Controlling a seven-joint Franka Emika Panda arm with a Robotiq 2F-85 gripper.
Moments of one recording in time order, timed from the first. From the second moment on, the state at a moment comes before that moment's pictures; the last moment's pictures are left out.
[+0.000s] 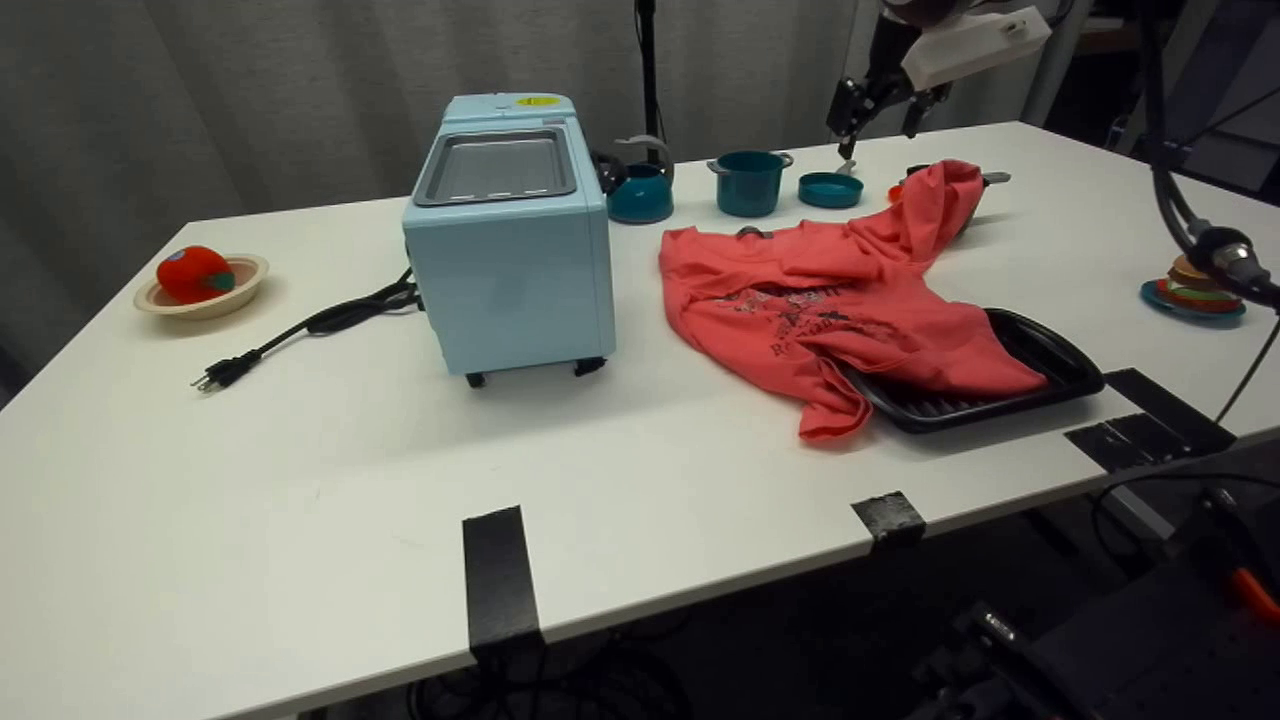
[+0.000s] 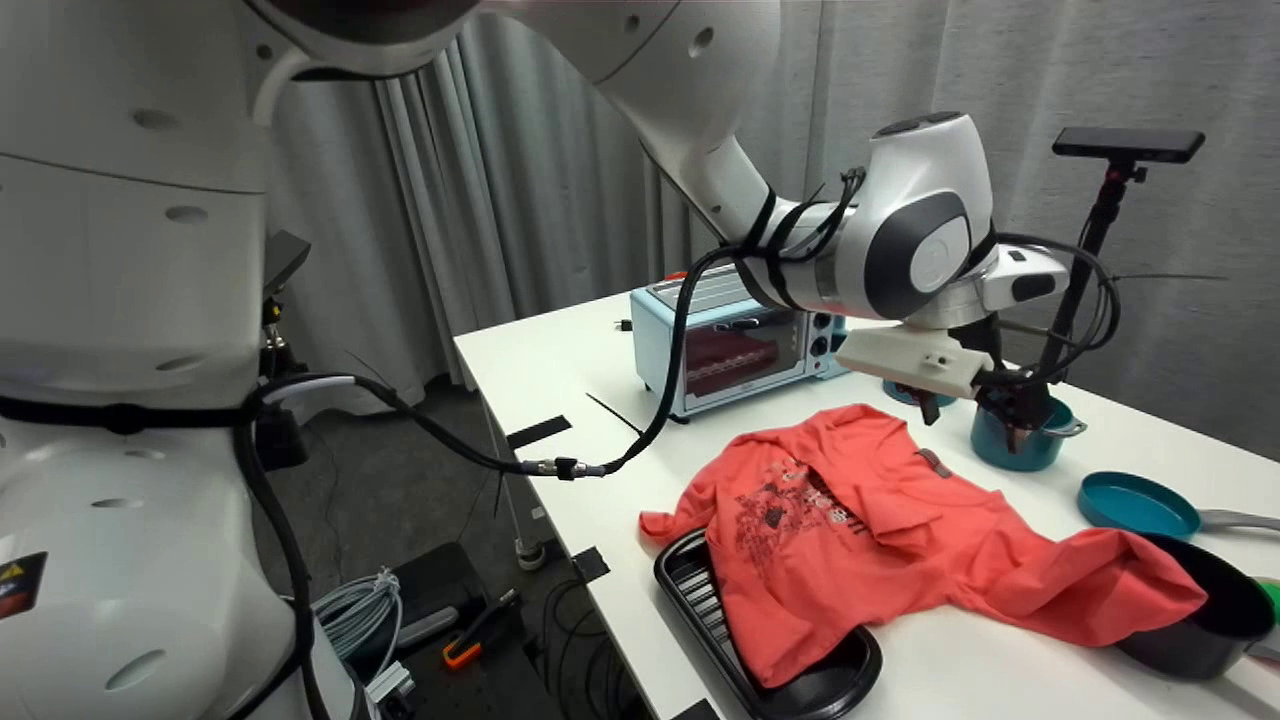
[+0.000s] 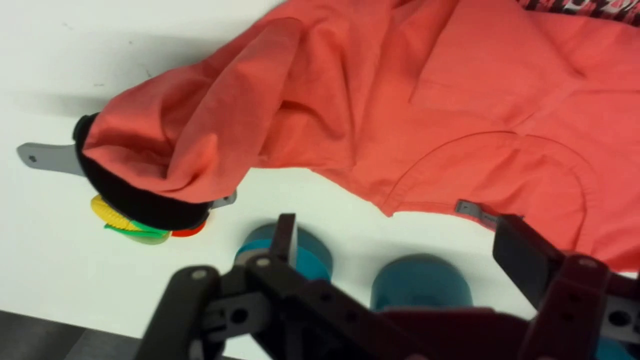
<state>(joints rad) -0.06 0.38 -0.16 -1.97 -0.19 2.68 0.04</state>
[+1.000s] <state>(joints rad) -0.17 0.59 -0.04 -1.91 -0.01 2.68 -0.10</state>
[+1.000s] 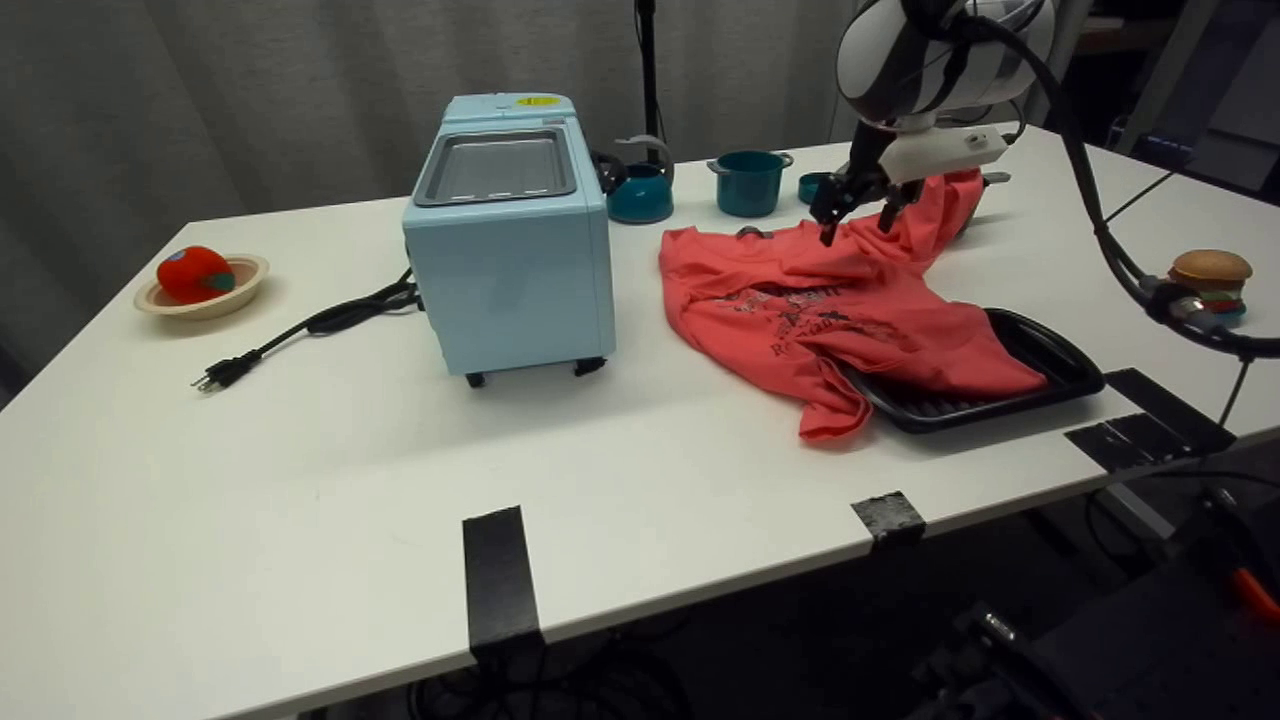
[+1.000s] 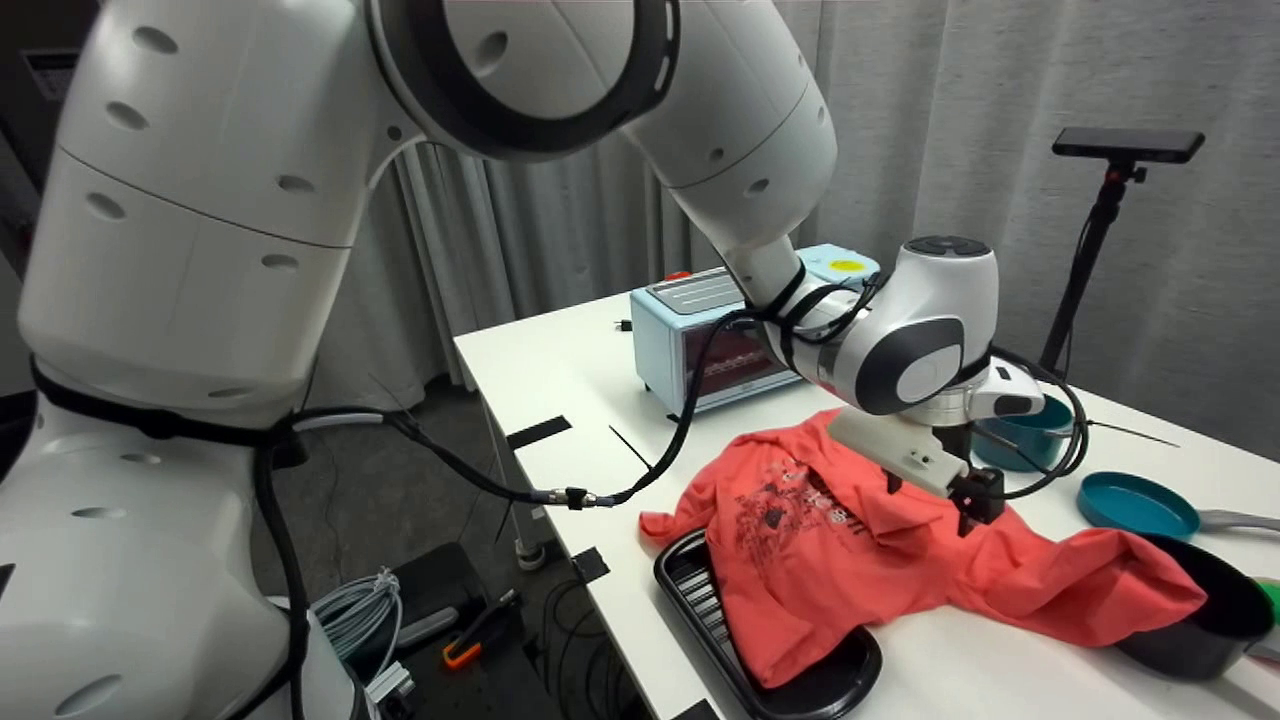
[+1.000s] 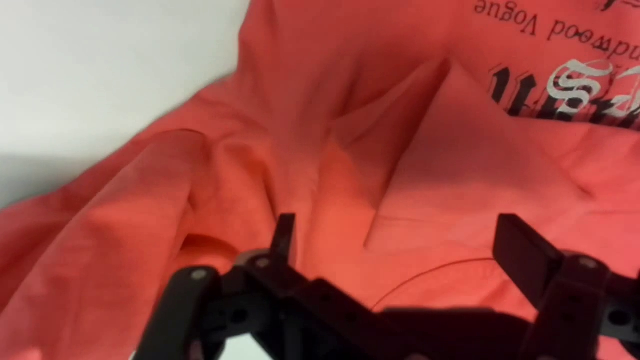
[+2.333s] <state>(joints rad) -0.13 0.62 0.01 -1.86 -0.02 2.68 -0.12</state>
